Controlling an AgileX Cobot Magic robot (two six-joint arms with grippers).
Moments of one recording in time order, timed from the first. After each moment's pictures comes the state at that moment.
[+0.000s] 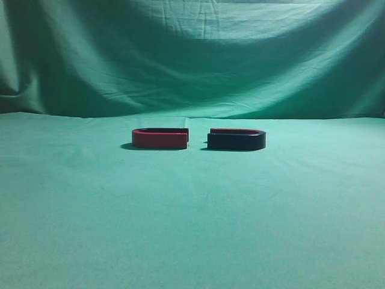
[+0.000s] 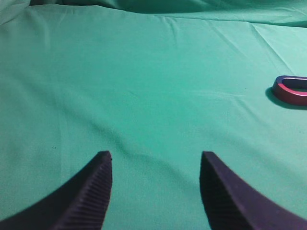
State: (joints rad) left arm 0.01 -0.01 0.02 -0.03 0.35 -0.03; right arm 0.08 0.87 -0.67 0.16 0.81 -0.04
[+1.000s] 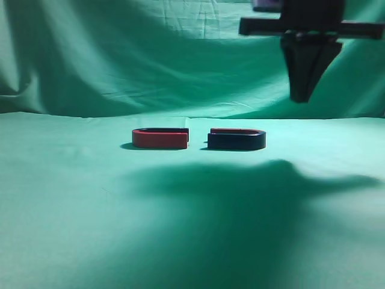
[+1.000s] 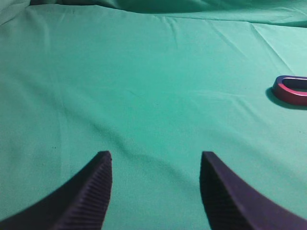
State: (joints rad) left arm 0.01 -0.01 0.02 -0.03 0.35 -0.03; right arm 0.43 1.83 -1.36 -0.05 0.95 0.23
